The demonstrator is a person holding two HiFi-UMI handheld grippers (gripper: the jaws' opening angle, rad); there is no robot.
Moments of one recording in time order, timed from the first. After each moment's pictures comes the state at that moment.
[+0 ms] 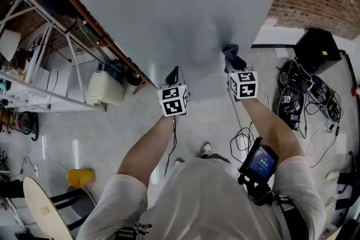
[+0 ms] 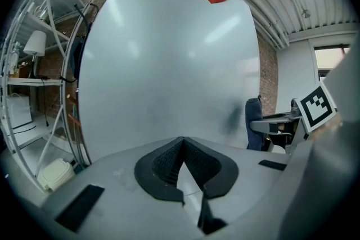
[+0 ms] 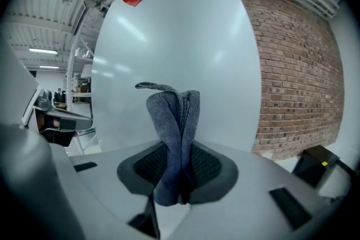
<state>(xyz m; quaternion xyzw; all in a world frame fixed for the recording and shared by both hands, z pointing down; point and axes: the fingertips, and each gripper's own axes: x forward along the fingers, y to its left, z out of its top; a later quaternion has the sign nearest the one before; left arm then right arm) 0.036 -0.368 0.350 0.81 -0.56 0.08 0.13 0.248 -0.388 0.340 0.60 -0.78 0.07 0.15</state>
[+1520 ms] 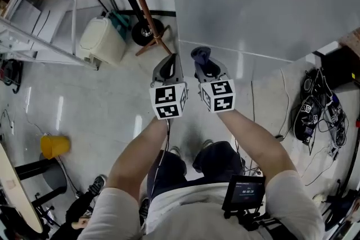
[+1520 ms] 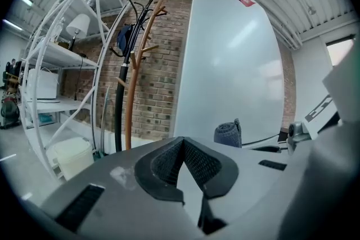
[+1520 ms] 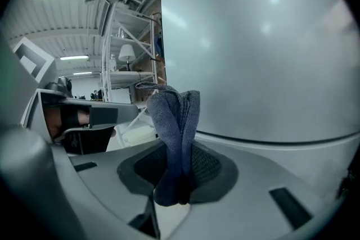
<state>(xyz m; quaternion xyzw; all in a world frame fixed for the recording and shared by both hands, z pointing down) -0.152 -0.352 0.569 0.76 -0.63 0.03 0.12 -0.068 -0.361 0.608 0.45 -0.87 0.11 0.16</state>
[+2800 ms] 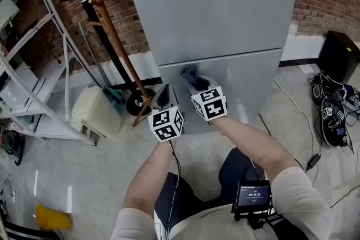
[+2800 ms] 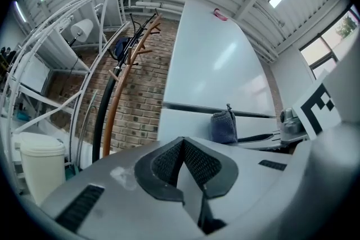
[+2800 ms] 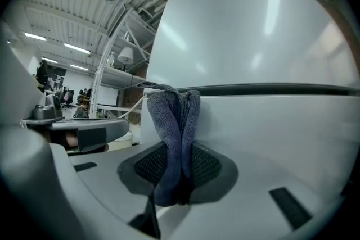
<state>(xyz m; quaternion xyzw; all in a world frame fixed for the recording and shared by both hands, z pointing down) -0.127 -0.392 0.690 0.80 -0.59 -0.08 0.00 -0.039 -0.418 0.702 0.51 -0.85 -0.01 0.09</state>
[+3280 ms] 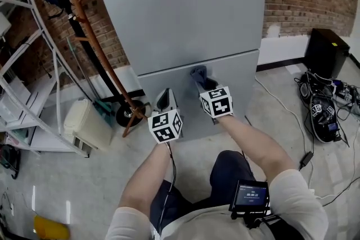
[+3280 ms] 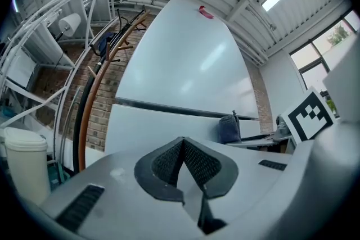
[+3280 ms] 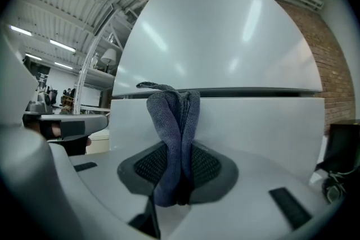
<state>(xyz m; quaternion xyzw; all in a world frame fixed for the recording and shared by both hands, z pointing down) -0.043 -0.382 0.685 0.83 -0.55 -0.08 0.00 0.087 -0.414 0.700 0.58 -0.81 0.00 0.07</state>
